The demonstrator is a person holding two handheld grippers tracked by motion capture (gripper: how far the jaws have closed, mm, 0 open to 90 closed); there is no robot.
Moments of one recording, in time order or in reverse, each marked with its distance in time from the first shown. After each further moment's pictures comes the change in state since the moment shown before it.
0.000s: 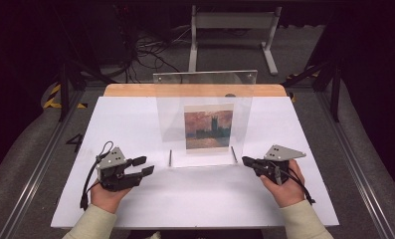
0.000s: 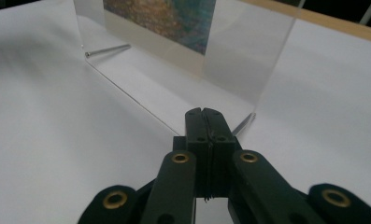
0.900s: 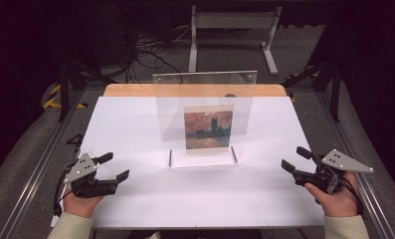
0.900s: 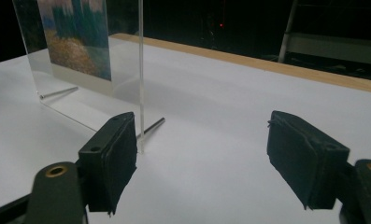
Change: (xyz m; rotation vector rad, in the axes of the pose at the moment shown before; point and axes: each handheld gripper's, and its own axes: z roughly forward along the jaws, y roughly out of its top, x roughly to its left) left arm 0.030 -0.039 -0.051 -0.092 0.143 0.054; right arm -0.043 -0.033 -0.095 -0.189 -0.184 0.101
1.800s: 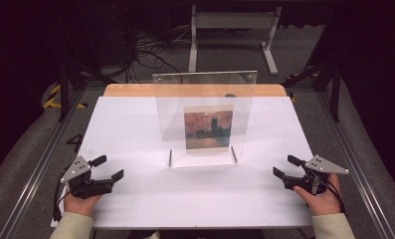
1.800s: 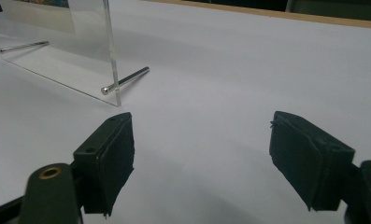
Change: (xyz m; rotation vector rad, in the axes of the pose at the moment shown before) left arm 0.021 -0.032 0.009 -0.023 0.054 -0.139; right arm -0.011 -0.048 0.035 0.093 -0.005 0.025
